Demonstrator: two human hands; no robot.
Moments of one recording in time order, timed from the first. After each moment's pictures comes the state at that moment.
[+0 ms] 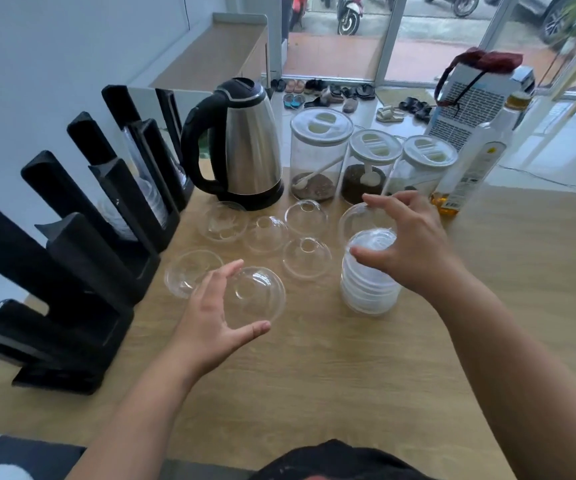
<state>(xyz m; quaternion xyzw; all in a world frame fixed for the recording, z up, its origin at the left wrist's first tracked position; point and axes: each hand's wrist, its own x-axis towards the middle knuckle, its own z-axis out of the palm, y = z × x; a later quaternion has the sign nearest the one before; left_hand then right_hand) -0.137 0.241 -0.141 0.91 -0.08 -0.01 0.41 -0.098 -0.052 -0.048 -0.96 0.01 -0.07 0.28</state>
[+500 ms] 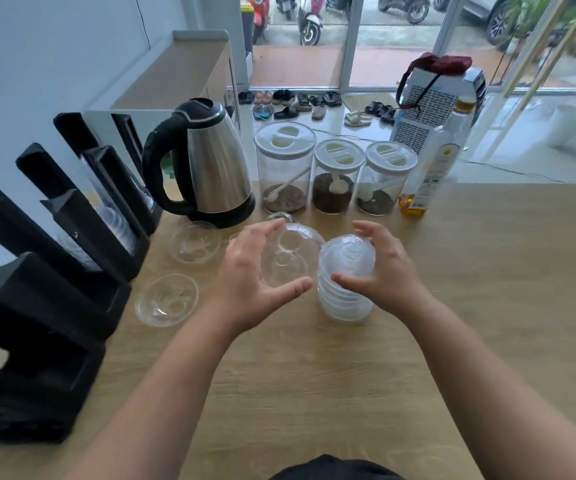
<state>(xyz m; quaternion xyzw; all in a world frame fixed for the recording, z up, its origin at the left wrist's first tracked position) -0.083 0.158 -0.084 0.88 -0.21 0.04 0.42 -0.100 -0.078 -0.103 -0.92 0.04 -0.07 0.37</state>
